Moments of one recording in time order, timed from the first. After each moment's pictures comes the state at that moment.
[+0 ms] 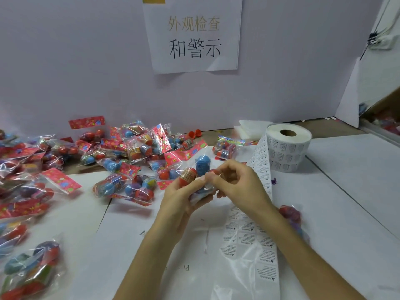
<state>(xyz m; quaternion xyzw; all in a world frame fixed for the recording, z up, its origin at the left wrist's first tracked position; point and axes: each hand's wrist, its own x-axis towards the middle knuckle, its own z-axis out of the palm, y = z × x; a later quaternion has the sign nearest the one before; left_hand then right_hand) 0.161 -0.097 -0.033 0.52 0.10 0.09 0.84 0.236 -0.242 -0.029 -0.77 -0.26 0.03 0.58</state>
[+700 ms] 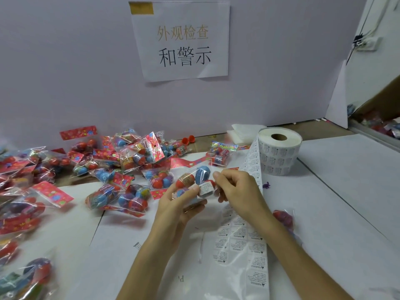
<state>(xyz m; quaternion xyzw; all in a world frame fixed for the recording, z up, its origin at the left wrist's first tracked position) 0.163 -0.098 -0.040 0.52 0.11 0.10 0.84 0.240 -0.248 -0.027 -0.80 -0.23 -0.01 0.56</state>
